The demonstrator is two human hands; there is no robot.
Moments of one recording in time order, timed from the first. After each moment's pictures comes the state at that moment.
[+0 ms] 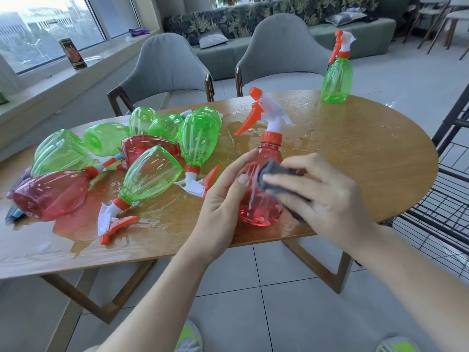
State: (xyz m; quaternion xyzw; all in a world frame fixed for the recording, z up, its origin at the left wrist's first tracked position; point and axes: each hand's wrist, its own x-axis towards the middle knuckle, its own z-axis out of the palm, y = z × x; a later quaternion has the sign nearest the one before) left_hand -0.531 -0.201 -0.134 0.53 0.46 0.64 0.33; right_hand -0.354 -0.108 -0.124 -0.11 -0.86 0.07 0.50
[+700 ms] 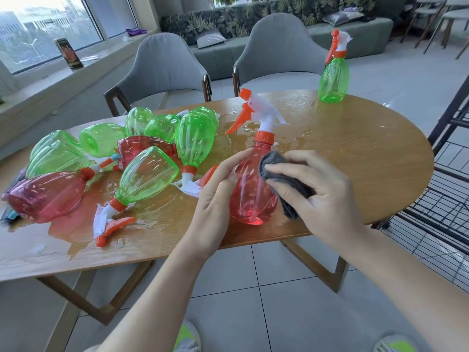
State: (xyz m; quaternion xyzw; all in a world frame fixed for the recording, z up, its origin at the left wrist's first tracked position) left_hand -0.538 -0.199 -0.133 0.52 0.51 0.62 0.30; right_hand -0.361 -0.112 -0.124 -0.16 -0.81 0.16 0.54
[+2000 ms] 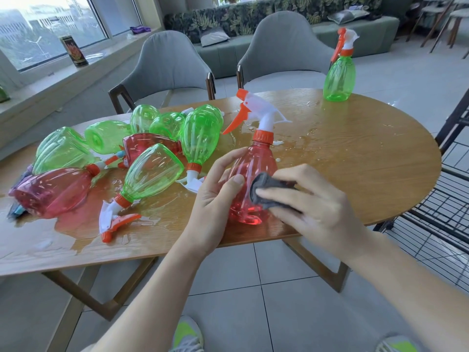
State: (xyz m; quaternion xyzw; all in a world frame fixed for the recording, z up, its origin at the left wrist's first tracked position) left_hand -0.541 -0.206 -0.130 0.48 0.45 0.67 0.34; right_hand -0.359 -0.115 -0.134 -0.08 -0.88 0.07 0.46
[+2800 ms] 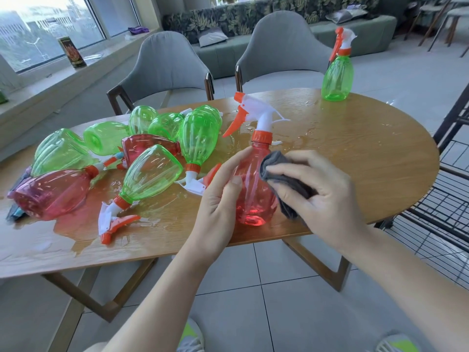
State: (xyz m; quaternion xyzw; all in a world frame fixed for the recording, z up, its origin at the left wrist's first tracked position) left_hand -0.535 -0.206 -0.133 0.54 0.52 0.62 0.24; right_hand -0.364 -0.114 -0.126 -0.15 -0.82 0.17 0.53
